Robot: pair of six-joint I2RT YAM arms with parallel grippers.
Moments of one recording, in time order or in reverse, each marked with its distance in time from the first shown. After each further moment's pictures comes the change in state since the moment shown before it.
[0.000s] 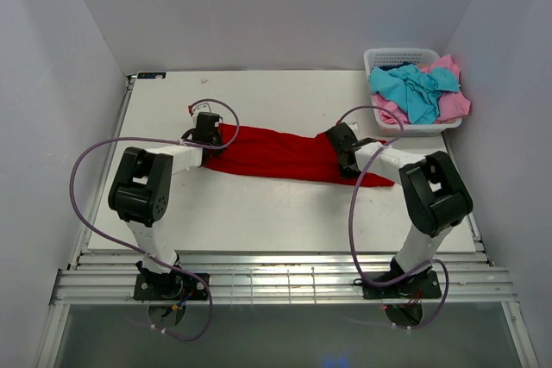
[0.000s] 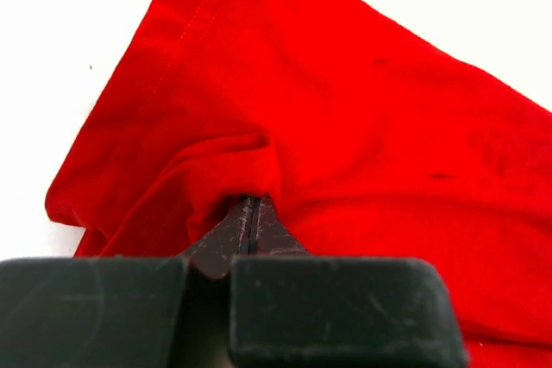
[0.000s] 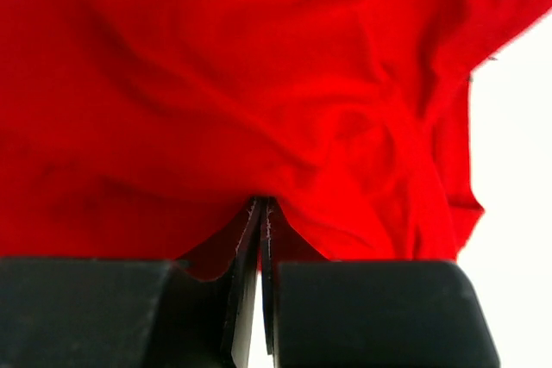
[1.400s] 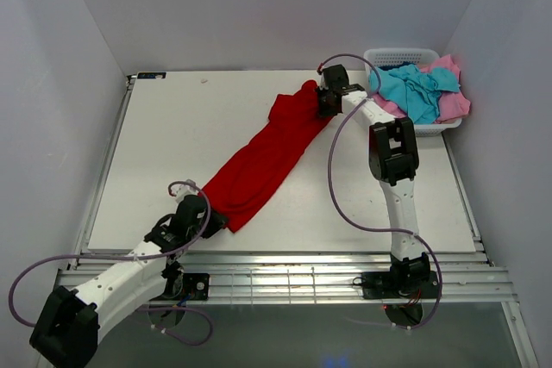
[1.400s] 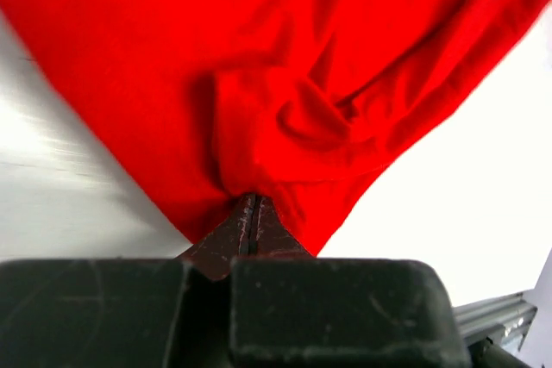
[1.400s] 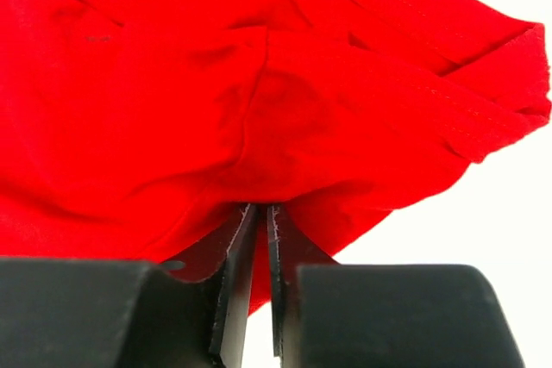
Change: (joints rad) left arm -0.281 -1.114 -0.845 -0.253 0.152 -0.583; right arm -0.163 0.718 1.026 -0.045 -0.454 -0.154
